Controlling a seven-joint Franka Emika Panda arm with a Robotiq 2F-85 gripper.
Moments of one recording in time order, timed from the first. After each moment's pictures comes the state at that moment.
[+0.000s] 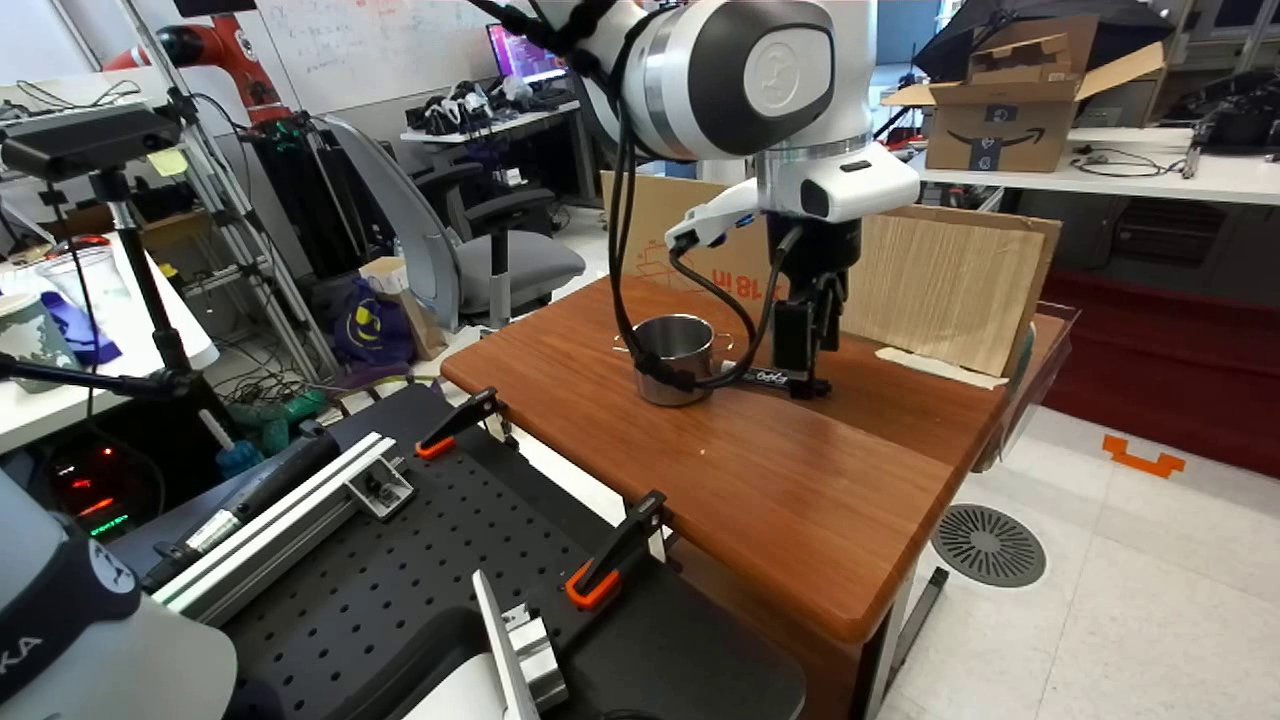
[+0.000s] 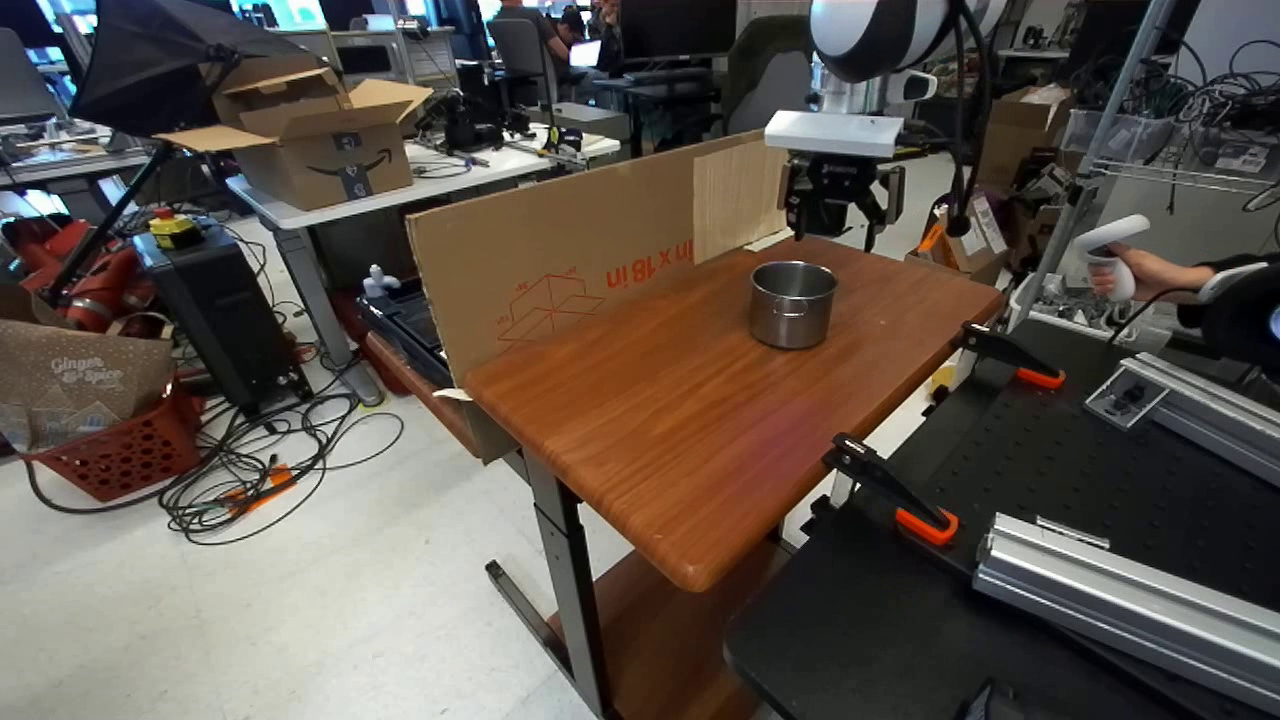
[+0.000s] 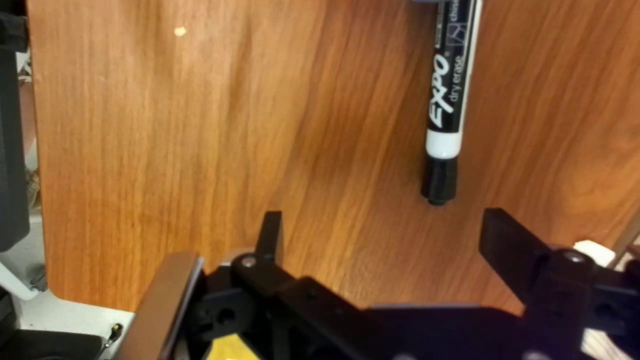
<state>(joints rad) -0.07 0.49 -0.16 -2.11 -0.05 2.61 1.11</state>
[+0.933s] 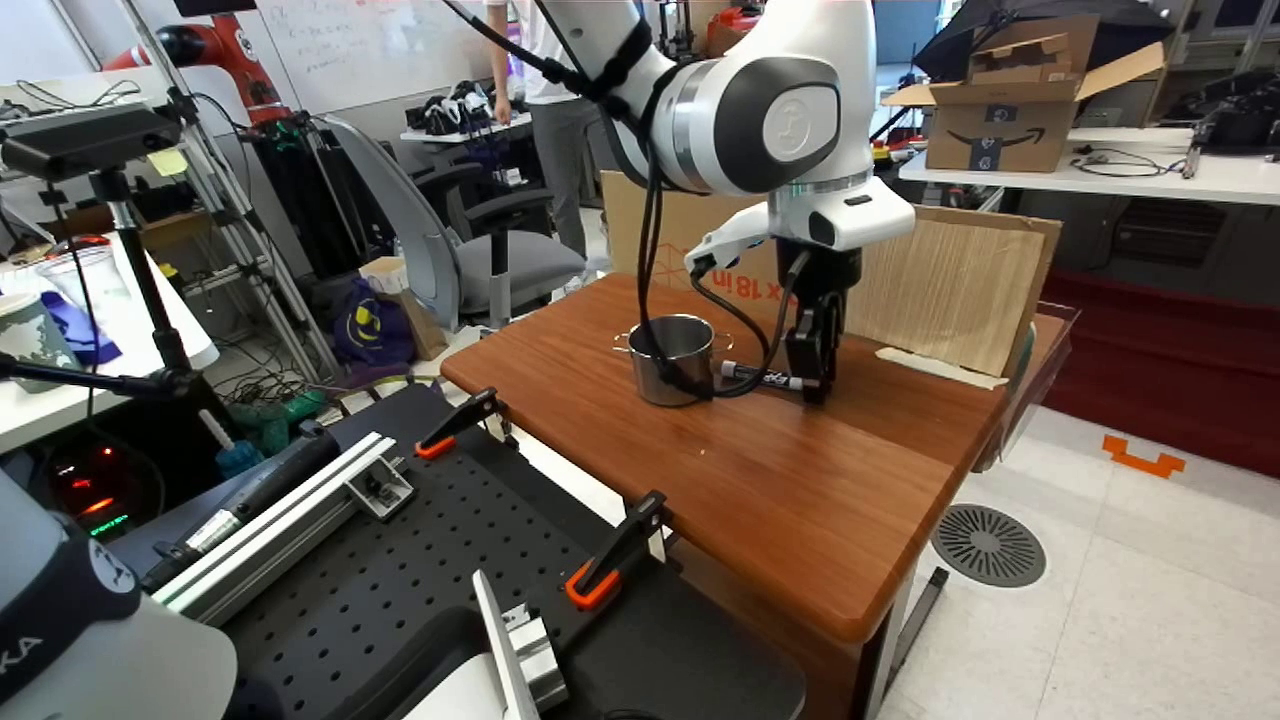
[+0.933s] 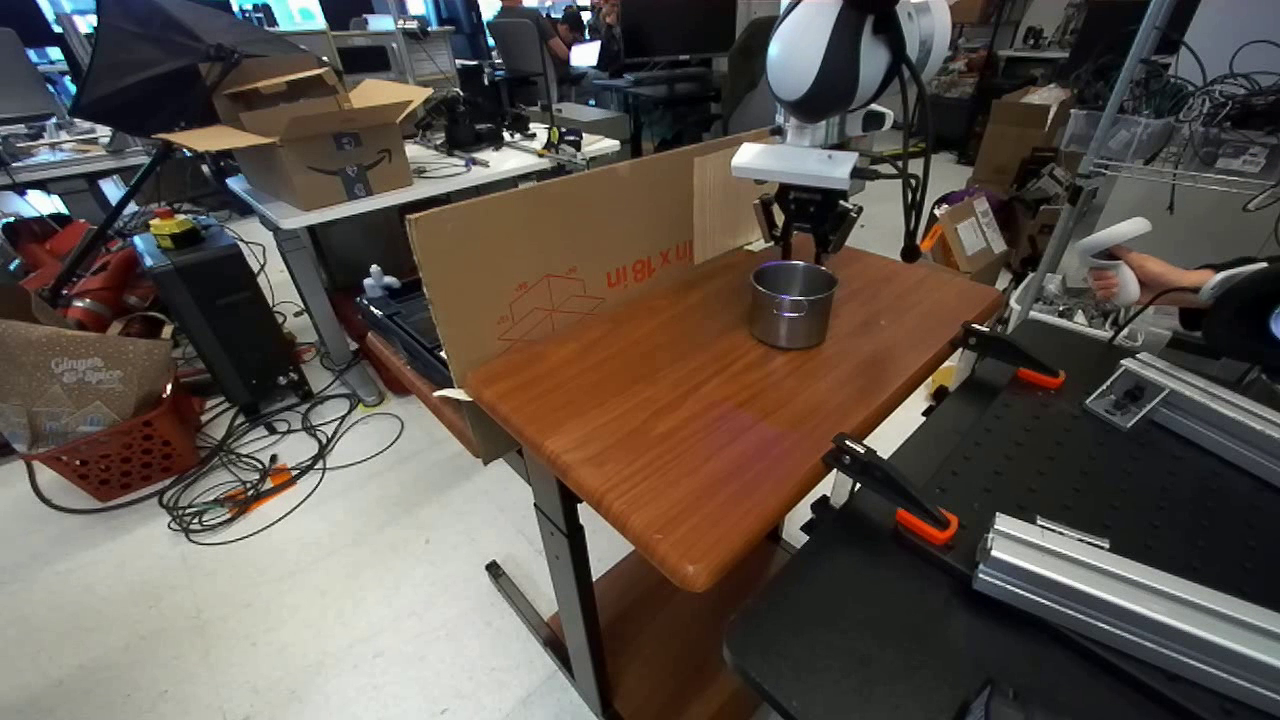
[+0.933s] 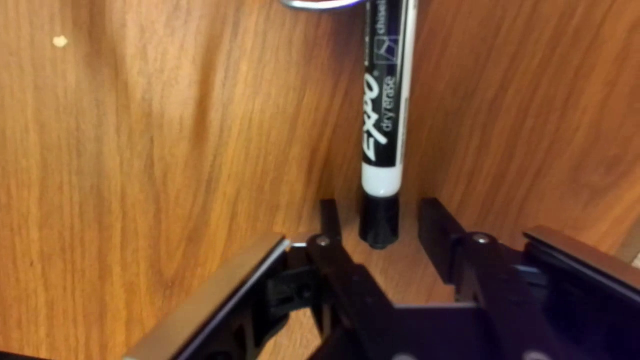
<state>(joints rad) -0.04 0.63 -0.16 -1.97 -0.01 2.61 1.11</state>
